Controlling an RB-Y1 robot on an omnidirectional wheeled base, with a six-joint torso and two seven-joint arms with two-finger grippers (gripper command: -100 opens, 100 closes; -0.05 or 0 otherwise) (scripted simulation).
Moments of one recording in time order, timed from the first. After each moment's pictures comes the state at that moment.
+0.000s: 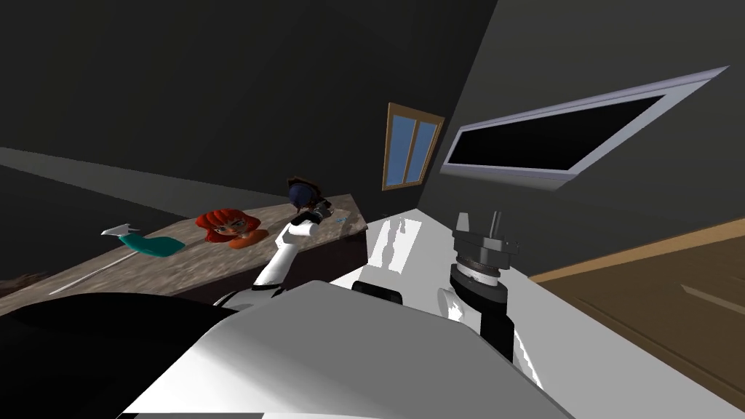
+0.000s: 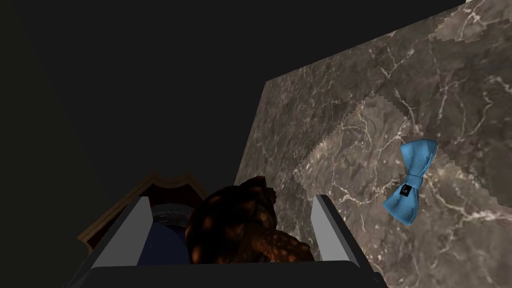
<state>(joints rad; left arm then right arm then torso) -0.04 0.51 0.29 -1.75 0.41 0.47 0.47 0.50 -0.02 0.03 -2.35 0.08 -0.61 -0.11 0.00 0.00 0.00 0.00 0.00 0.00</state>
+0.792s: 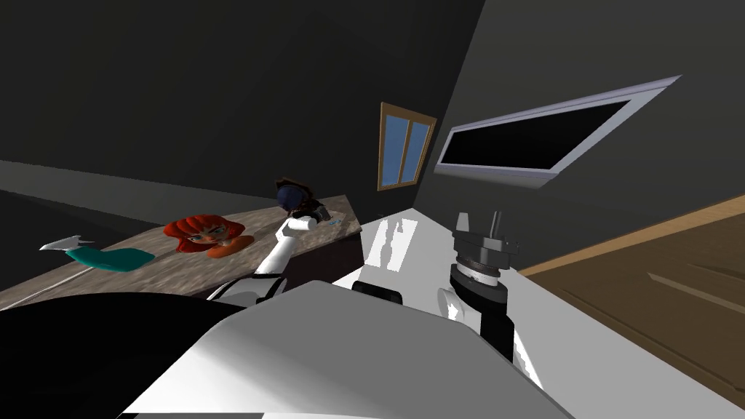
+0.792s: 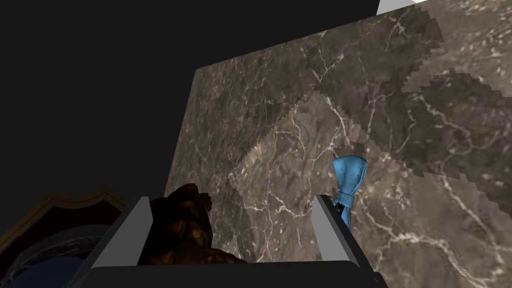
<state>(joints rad) -0.13 0.59 0.28 -1.62 0.50 0.70 0.50 0.50 -0.02 0.03 -2.35 0.08 -0.61 -0.11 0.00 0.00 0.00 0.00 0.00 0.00</state>
